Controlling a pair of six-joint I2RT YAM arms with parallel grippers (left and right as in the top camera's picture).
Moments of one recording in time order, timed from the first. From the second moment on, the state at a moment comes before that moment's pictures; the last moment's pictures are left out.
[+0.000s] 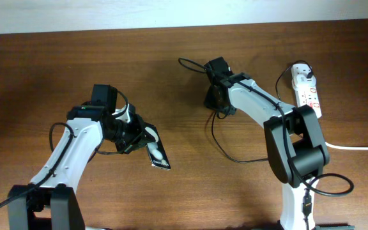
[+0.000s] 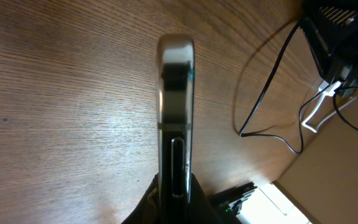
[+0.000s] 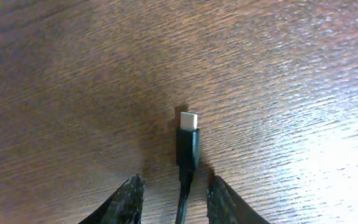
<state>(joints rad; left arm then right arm) -0.10 1.60 1.07 -0.89 0.63 -0.56 0.37 2.14 1.50 -0.67 0.07 0.73</state>
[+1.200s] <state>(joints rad) -0.15 1.62 1.06 0.43 1.30 -1.21 0.75 1.15 1.07 -0.63 -0.21 0.68</state>
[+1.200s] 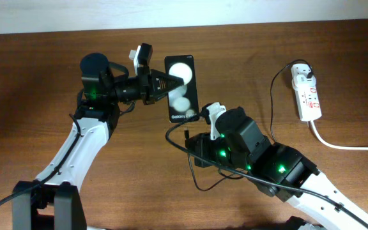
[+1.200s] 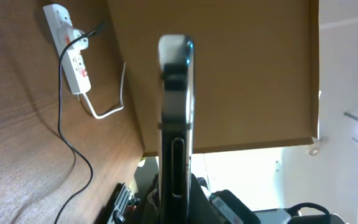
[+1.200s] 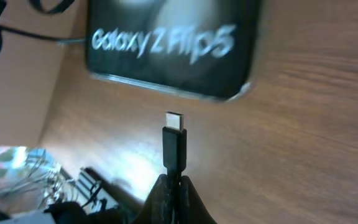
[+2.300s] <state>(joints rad) -0.15 1.62 1.06 0.31 1.28 -1.02 0.75 1.21 1.07 -0.61 -0.21 0.62</state>
